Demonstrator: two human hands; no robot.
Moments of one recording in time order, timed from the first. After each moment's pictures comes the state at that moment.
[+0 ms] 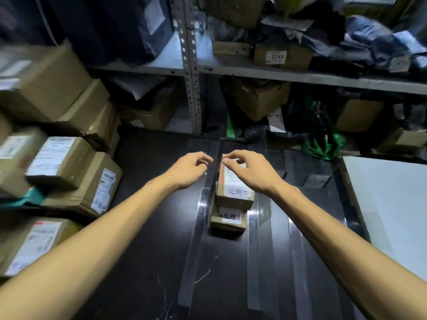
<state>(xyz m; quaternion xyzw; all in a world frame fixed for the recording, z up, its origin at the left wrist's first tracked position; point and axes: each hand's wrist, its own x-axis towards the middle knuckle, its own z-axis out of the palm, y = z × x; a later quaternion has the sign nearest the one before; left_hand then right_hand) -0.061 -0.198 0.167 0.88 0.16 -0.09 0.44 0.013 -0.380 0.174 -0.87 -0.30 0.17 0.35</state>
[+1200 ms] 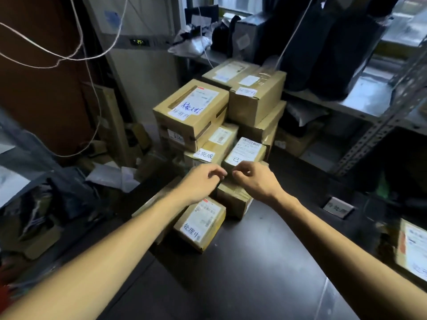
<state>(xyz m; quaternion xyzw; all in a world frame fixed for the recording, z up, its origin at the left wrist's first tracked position) -0.347 0.102 0.181 0.82 0.32 0.10 0.46 -0.205 -0.005 0.198 -0.81 -0.47 0.21 0.27</state>
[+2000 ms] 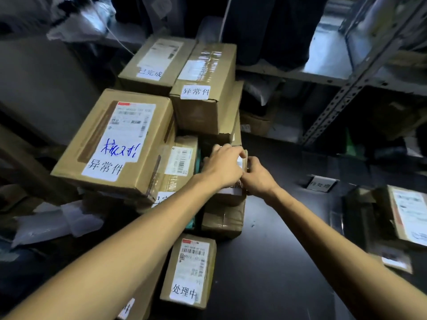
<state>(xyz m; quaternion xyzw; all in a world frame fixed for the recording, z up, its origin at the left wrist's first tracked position) -0.153 0.157 0.170 0.94 0.17 -0.06 0.30 -0.108 0.049 0.143 -0.87 -0.13 0.32 0.35</state>
